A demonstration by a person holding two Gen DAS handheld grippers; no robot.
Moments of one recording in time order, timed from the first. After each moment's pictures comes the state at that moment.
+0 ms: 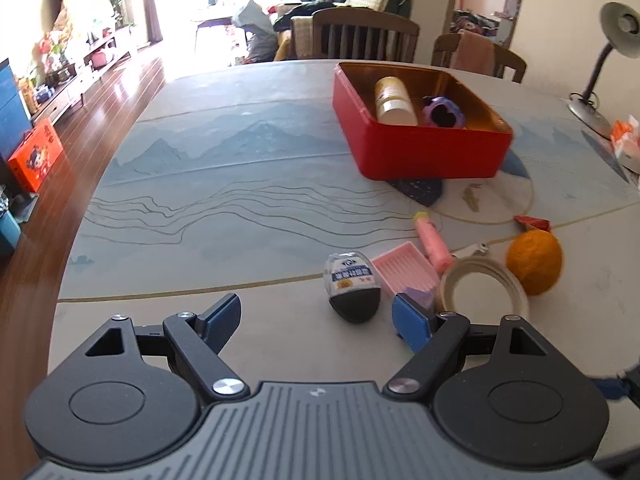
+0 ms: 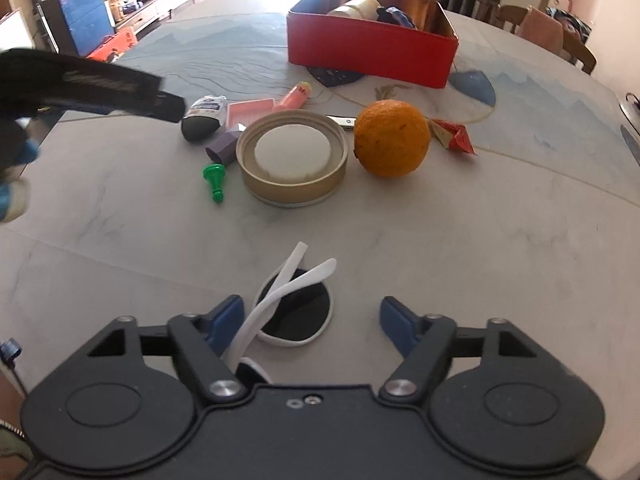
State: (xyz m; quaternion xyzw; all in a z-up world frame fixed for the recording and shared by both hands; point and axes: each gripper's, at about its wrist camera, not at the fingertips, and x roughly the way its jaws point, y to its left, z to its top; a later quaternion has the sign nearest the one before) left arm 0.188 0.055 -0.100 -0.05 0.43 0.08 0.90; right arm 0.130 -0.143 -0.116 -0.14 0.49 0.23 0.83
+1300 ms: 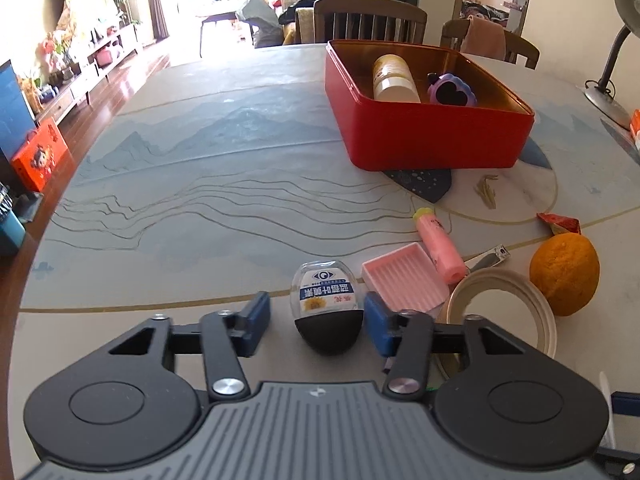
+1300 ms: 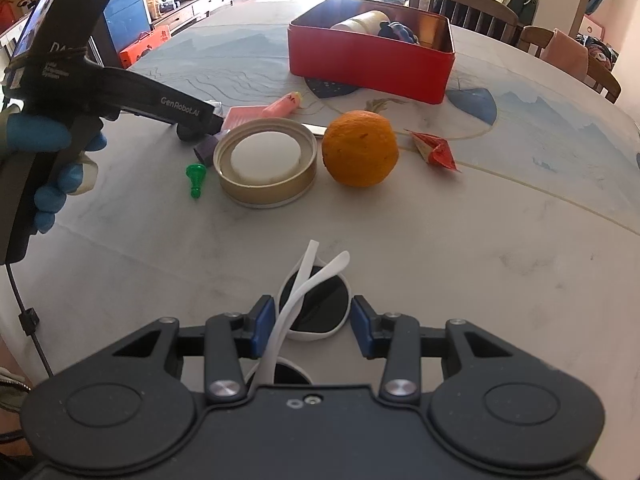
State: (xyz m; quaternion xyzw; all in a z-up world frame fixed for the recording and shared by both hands) left arm 0.221 0.033 -0.131 -0.03 0.43 0.09 0.90; right arm 0.148 -0.183 -0.112 -0.16 0.47 0.27 0.82
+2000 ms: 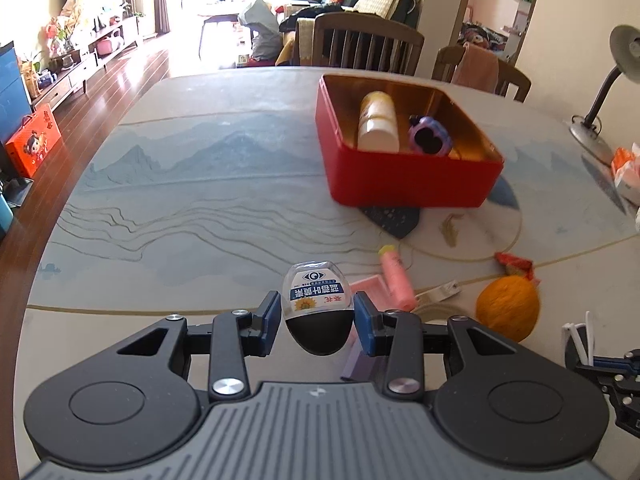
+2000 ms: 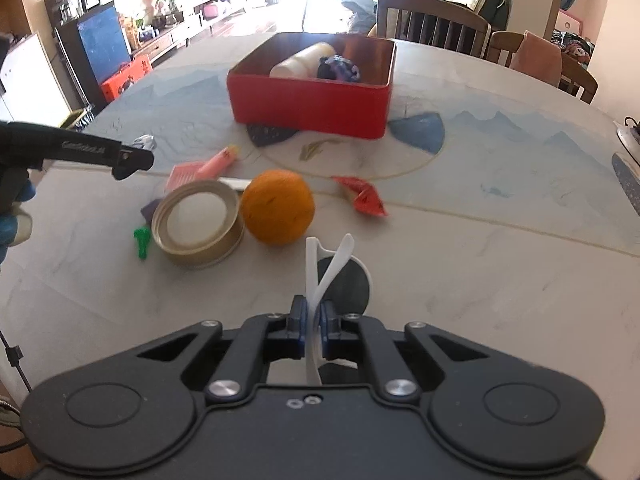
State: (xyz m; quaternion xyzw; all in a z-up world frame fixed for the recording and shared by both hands) left arm 0.212 0.032 -0.086 -0.09 0.42 0.08 0.90; right arm 0.192 -0.218 -0.080 -0.12 0.45 0.26 0.84
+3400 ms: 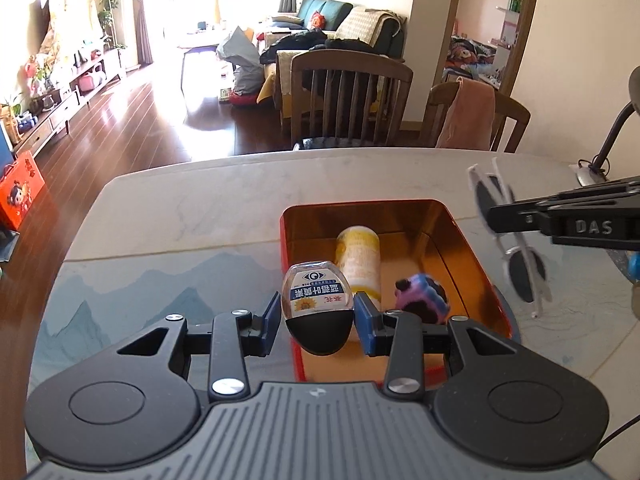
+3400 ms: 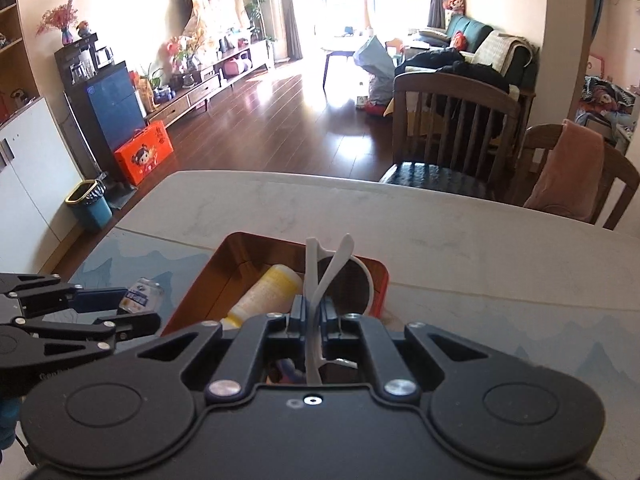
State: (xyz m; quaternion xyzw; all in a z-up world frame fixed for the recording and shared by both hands) left arm 0.382 0.035 -0.034 -0.06 0.40 0.06 0.91; right arm 0.427 -0.137 -0.011 -0.09 0.39 0.32 0.86
